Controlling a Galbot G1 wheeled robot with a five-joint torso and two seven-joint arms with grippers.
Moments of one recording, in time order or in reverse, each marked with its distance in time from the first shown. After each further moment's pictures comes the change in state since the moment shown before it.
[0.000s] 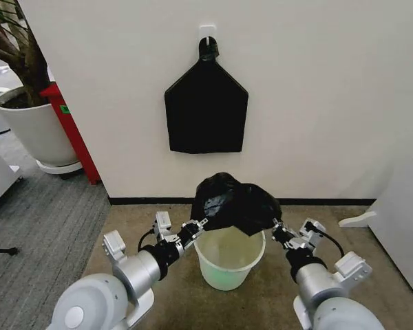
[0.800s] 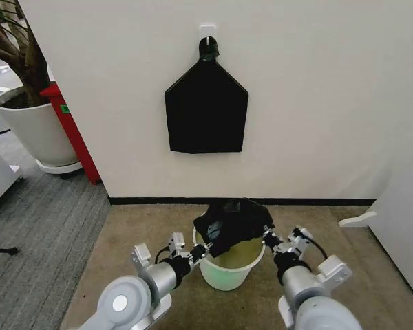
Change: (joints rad) left arm -0.066 -0.020 0.194 0.142 0.076 0.021 0.011; right arm 0.056 0.073 -0.015 -0.006 0.162 -0.013 0.109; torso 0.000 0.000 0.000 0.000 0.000
